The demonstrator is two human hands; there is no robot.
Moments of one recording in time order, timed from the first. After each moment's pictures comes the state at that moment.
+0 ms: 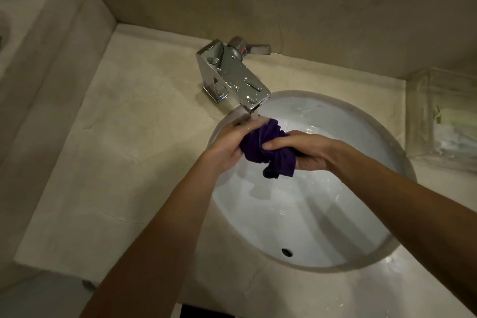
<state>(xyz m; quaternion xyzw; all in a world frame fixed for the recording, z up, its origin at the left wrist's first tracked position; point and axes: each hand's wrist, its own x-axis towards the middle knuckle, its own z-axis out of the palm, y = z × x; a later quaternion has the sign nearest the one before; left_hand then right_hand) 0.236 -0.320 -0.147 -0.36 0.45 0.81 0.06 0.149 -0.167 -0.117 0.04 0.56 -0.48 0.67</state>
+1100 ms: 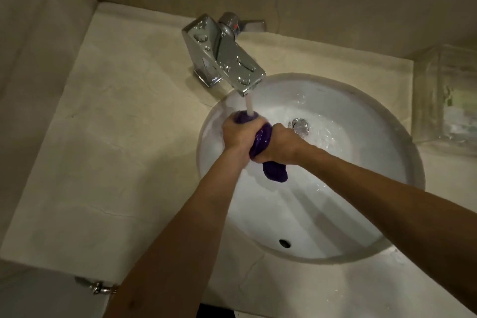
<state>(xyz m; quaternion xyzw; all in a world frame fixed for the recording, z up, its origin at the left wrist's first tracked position) 0.223 -0.280 -0.190 -0.52 0.49 0.70 -0.02 0.175 -0.183 -0.157 -0.17 0.85 -0.18 0.46</state>
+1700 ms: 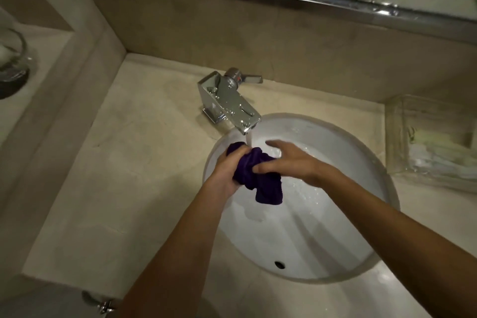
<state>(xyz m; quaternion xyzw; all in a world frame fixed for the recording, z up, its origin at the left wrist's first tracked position) 0.251 -0.304 -0.144 -0.48 0.37 0.79 0.08 0.157 -0.168 -0.086 -0.11 0.79 -0.33 0.51</state>
